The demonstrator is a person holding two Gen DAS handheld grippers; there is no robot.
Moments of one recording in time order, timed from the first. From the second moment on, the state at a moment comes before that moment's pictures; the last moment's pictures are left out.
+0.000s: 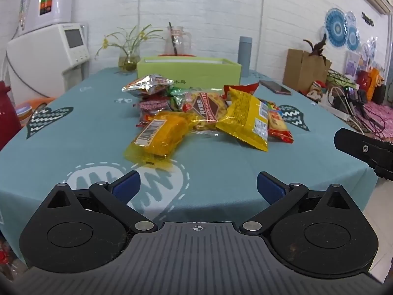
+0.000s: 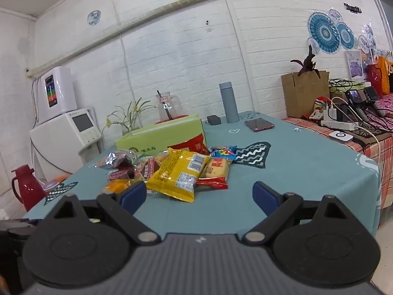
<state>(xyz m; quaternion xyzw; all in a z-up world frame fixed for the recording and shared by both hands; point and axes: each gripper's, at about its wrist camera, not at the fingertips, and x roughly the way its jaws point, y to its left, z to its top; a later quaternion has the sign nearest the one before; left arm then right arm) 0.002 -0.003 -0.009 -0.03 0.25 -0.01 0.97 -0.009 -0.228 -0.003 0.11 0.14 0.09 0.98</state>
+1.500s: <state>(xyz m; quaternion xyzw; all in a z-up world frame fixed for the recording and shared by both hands) -0.001 -0.004 -0.012 -0.02 0.24 0.02 0.97 -0.004 -0.215 -0.002 0.09 0.17 0.10 0.98</state>
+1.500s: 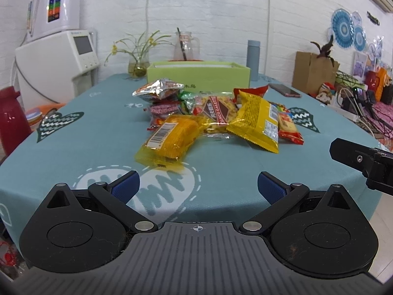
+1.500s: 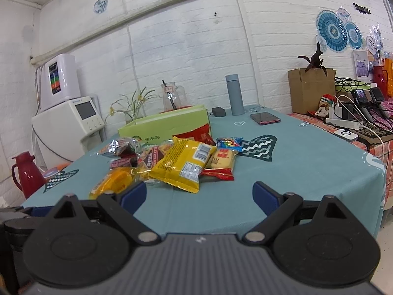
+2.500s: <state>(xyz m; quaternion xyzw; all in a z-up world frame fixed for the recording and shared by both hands) 0.002 -0.002 -0.018 -0.01 0.24 0.05 0.97 0.000 -0.207 -0.006 0.06 0.18 0.10 0.98</state>
